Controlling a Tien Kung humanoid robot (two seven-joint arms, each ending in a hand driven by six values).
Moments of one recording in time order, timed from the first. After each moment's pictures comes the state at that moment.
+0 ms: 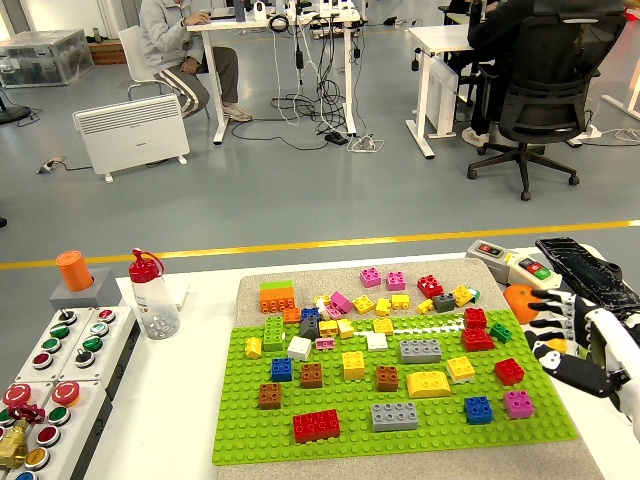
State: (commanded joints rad) left arm -0.08 0.00 -1.44 -0.18 1.05 0.19 0.04; right arm -0.01 -0.37 1.36 1.78 -1.50 -0.14 -0.07
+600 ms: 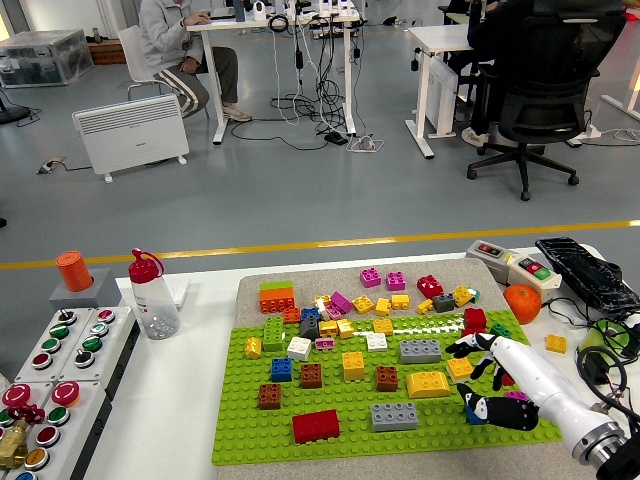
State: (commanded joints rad) left arm -0.08 0.00 -1.44 -0.18 1.05 0.20 0.04; right arm 0.14 -0.43 1.10 1.78 -1.90 -0.08 -0.21
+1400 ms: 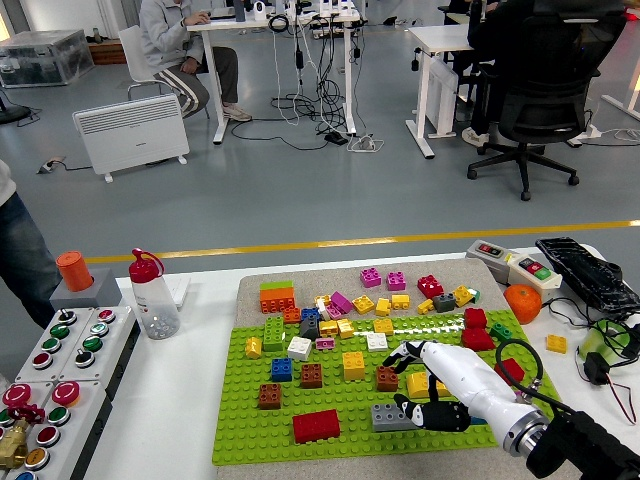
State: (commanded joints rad) left arm -0.08 0.00 -1.43 -0.18 1.04 0.20 0.05; right arm 0.34 -0.37 0.88 1.71 -1.90 -0.05 -0.30
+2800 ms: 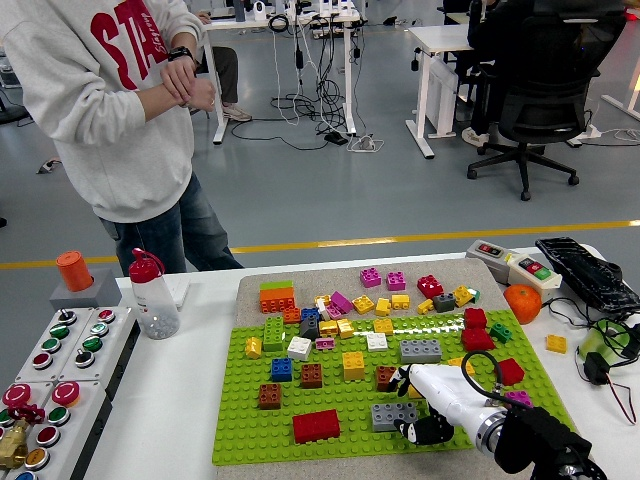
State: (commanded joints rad) left arm -0.08 0.00 -1.41 -0.18 1.03 0.21 0.06; right arm 0.45 -0.30 0.79 1.48 -1.98 0.04 -0.37
